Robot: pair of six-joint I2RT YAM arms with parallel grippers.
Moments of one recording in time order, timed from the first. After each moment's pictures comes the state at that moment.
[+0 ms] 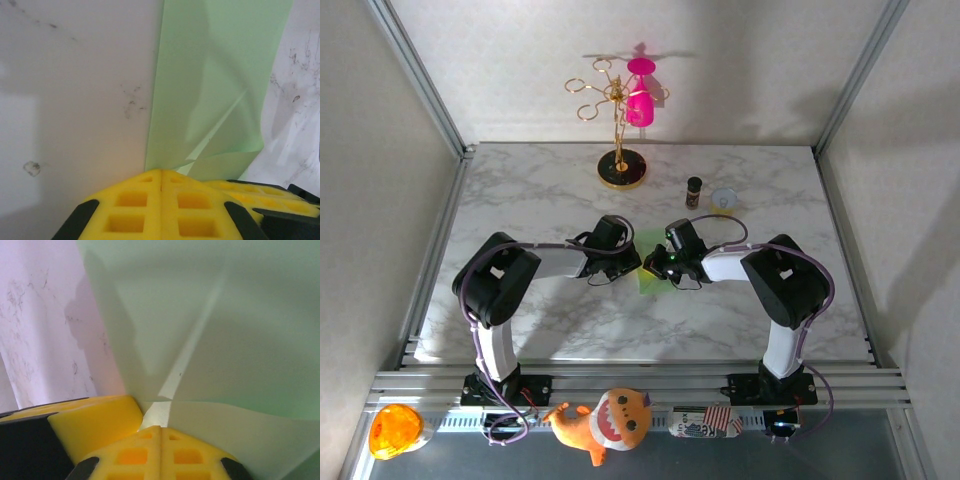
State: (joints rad) left arm -0.60 1.88 0.96 0.01 0.26 -1.02; right arm 0.63 1.84 0.85 0.14 -0.40 1.02
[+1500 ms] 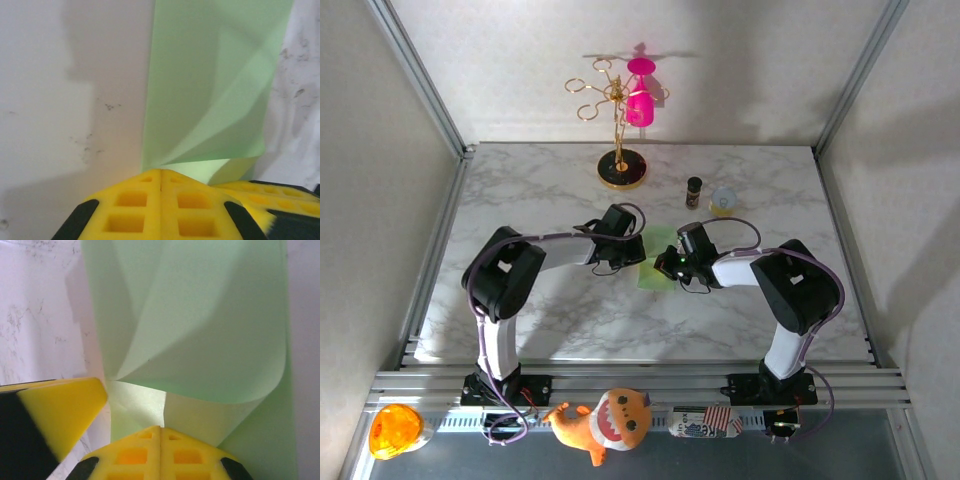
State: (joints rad) left arm -0.60 1.93 1.13 -0.16 0.25 -0.83; right arm 0.58 1.79 0.76 0.19 -0.33 1.00
